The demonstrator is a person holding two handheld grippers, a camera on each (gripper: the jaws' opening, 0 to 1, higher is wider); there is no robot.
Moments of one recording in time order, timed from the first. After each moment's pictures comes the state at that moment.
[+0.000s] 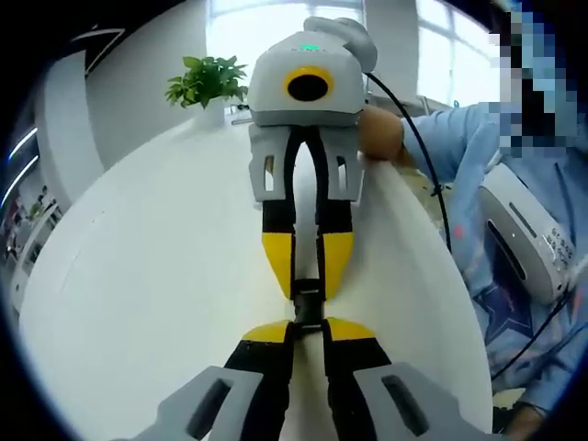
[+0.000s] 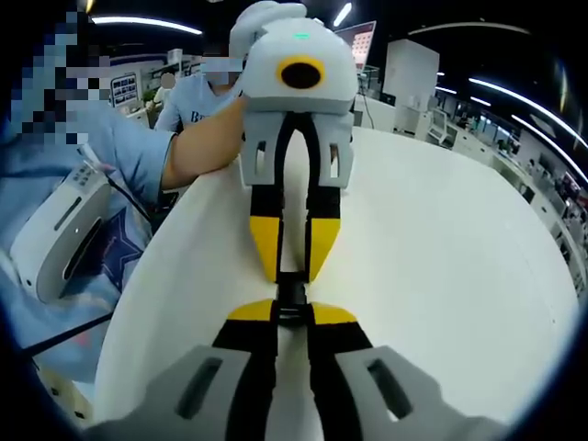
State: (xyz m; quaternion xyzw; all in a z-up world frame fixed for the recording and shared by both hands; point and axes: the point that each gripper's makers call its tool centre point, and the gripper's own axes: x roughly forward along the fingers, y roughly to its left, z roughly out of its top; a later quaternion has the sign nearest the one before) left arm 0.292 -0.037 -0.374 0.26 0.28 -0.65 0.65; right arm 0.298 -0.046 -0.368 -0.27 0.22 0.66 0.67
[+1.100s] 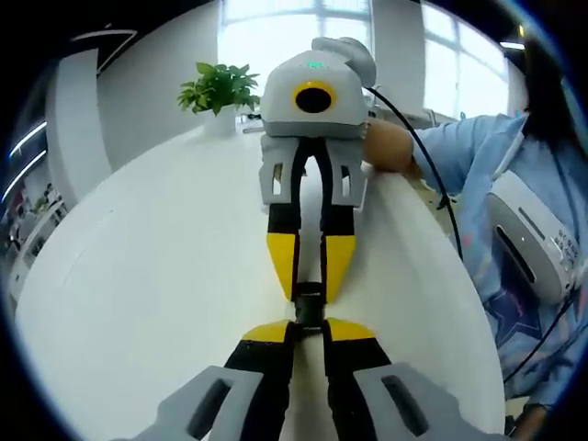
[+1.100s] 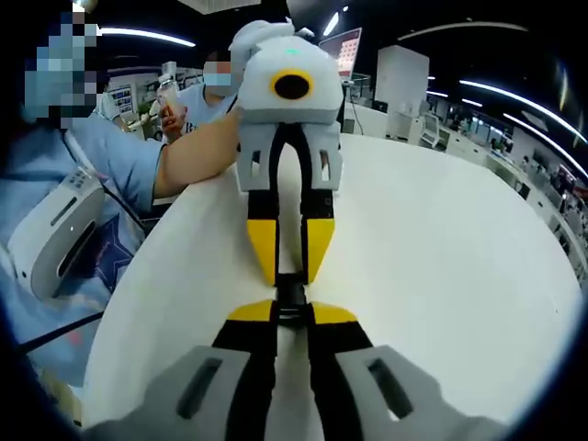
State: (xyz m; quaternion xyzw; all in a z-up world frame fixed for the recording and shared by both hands) left arm 0.306 -0.041 -0.376 0.24 0.27 -0.65 0.67; right arm 0.314 -0.050 -0.368 -0.24 0.20 0.65 0.69
